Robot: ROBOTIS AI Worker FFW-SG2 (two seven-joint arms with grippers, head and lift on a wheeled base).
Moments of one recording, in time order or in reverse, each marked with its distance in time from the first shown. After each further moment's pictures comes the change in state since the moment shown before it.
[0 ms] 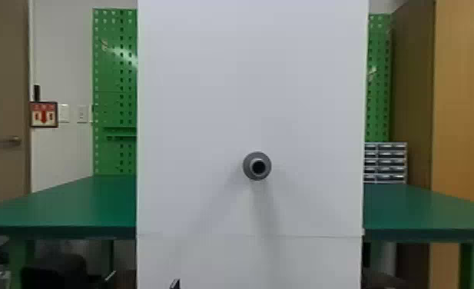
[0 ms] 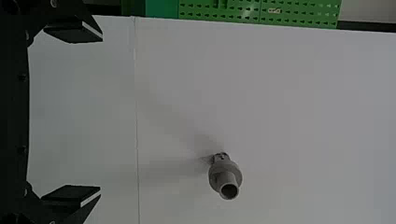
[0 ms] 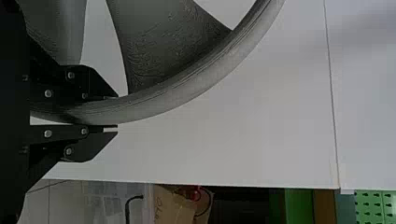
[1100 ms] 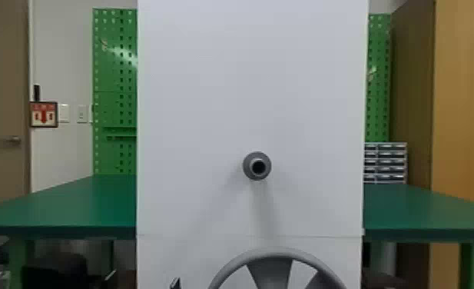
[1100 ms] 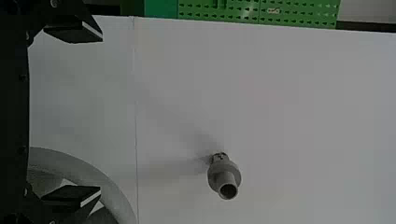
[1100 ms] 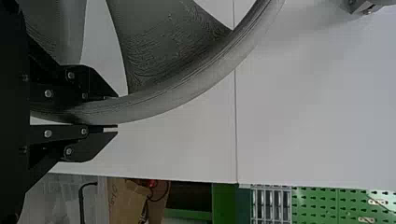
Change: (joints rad) left arm -0.003 0.000 -0.002 0.000 0.000 0.000 0.003; right arm -0.152 -0.025 0.054 -0.426 -0.035 0.545 -0.186
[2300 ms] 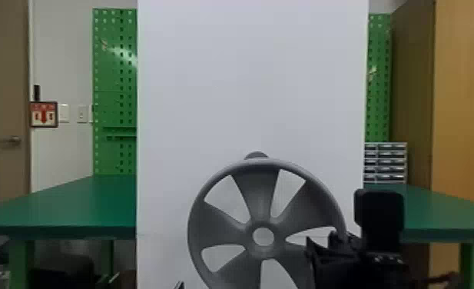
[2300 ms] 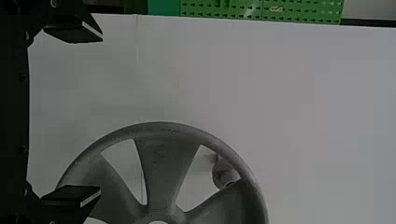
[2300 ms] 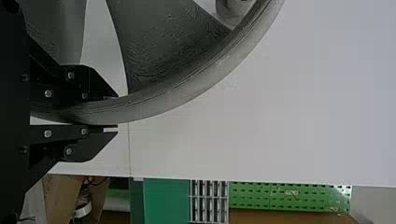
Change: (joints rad) left arm -0.001 0.009 -0.018 0.000 0.002 0.011 0.019; right arm -0.322 -0.032 0.128 -0.183 -0.160 0.345 -0.366
